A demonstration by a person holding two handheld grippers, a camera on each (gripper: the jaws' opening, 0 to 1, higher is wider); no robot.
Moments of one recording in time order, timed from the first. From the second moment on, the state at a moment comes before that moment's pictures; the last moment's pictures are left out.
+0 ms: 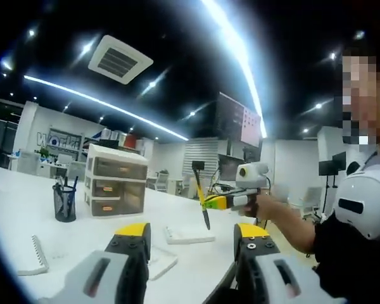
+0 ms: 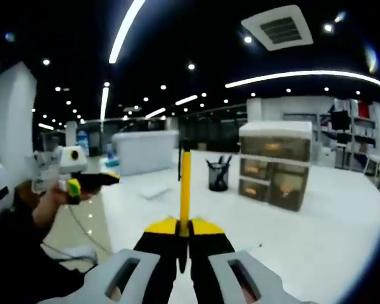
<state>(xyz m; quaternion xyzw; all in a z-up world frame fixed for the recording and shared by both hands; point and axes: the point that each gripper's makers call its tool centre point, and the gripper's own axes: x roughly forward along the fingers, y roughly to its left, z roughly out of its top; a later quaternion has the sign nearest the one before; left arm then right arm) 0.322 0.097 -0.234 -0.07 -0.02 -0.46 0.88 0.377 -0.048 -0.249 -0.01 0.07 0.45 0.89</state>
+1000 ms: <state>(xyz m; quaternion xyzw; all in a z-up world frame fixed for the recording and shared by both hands) 0.332 0.038 -0.246 -0.06 -0.01 -0.50 0.86 0.321 0.028 -0.292 -0.02 -0.01 0.45 0.89</state>
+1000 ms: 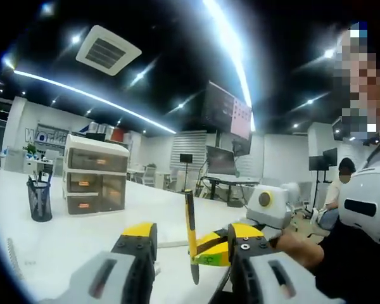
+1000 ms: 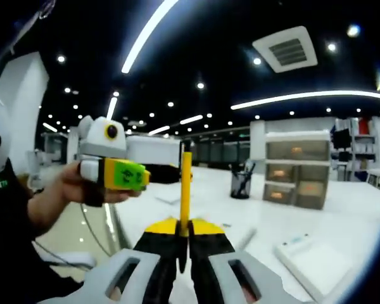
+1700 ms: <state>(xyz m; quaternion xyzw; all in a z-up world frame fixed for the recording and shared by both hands) 0.334 0.042 -0.269 -0.06 0.01 -0.50 0.87 0.316 0.042 -0.300 -0.02 0.00 0.47 0.88</state>
